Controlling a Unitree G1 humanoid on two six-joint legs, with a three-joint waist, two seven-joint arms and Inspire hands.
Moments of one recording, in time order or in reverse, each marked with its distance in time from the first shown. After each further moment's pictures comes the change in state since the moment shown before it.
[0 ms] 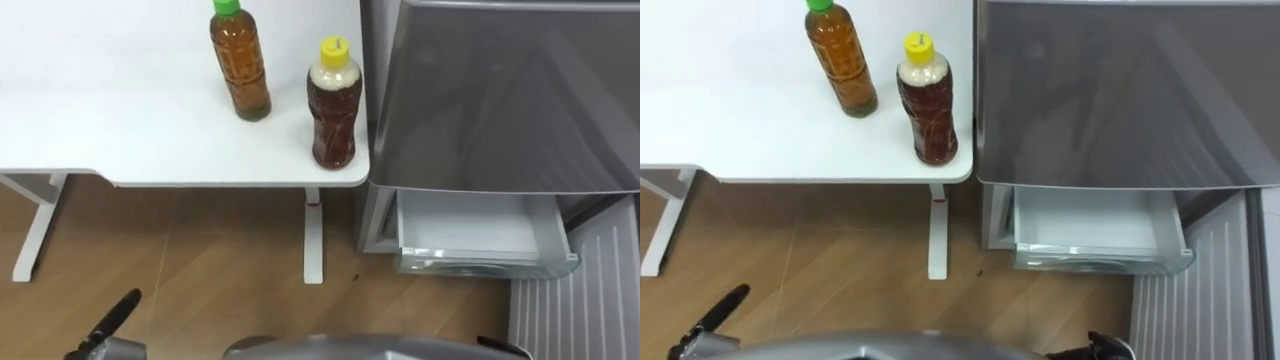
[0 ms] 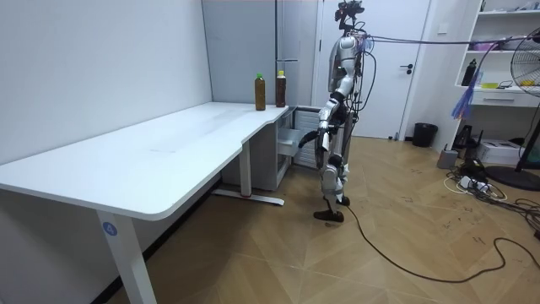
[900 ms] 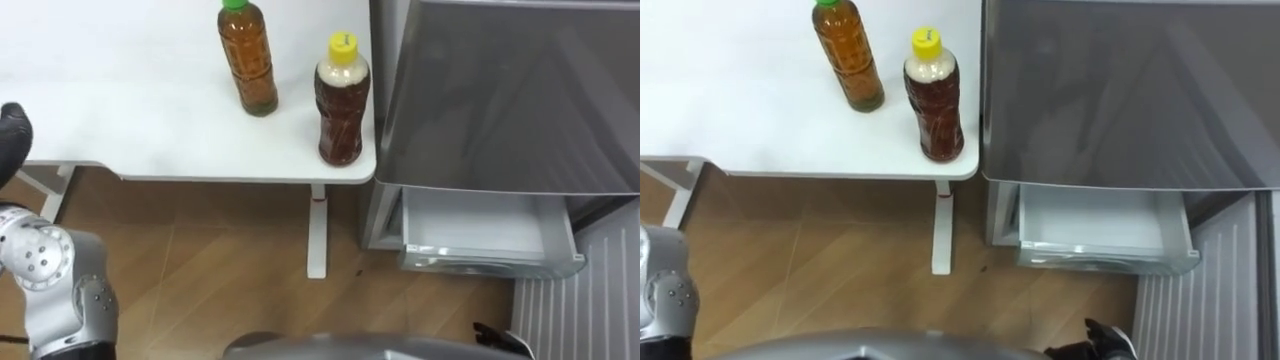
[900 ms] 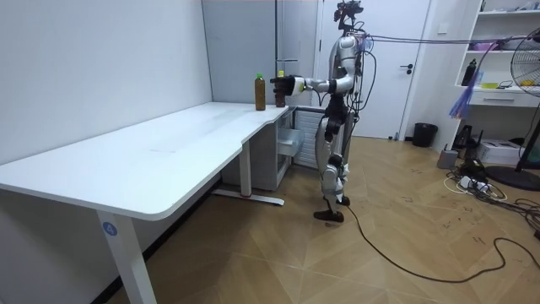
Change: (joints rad) left arm -0.004 0.013 -0.025 -0.830 0.473 -0.125 0.087; right arm 0.033 -0.011 -0.002 -0.062 -0.045 -0.049 0.040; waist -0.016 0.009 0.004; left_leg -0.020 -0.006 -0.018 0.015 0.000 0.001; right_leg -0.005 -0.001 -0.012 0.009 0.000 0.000
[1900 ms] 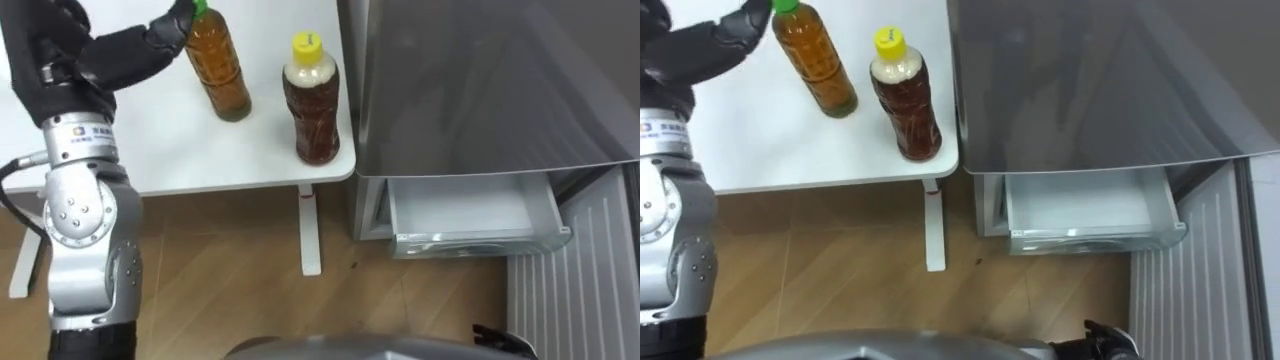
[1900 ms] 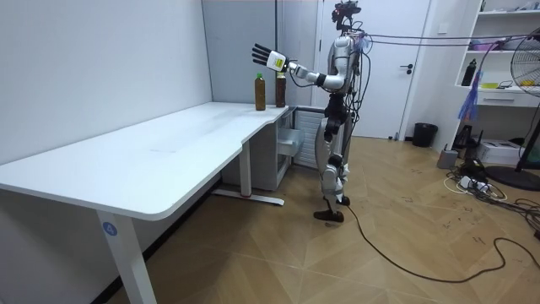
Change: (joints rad) left arm -0.125 0.033 -0.244 -0.247 0.146 0.106 -0.622; right arm -0.071 -0.010 -0.053 0.124 0.024 -0.017 0.075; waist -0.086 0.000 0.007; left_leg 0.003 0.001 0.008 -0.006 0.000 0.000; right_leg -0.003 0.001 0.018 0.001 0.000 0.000
